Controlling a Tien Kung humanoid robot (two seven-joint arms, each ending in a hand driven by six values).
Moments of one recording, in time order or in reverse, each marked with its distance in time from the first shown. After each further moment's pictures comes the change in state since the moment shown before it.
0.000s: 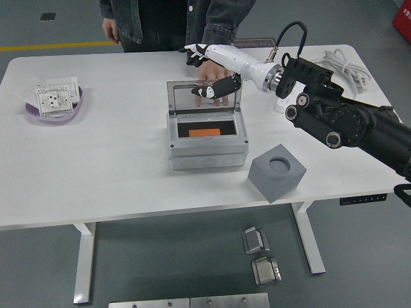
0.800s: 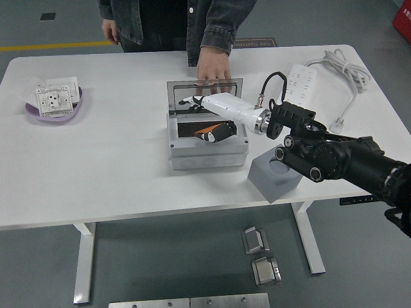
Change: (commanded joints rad) left arm 0.003 -0.002 0.027 -0.001 -0.022 0.004 -0.008; right arm -0.142 0.050 -0.119 -0.020 -0.075 -0.120 0.052
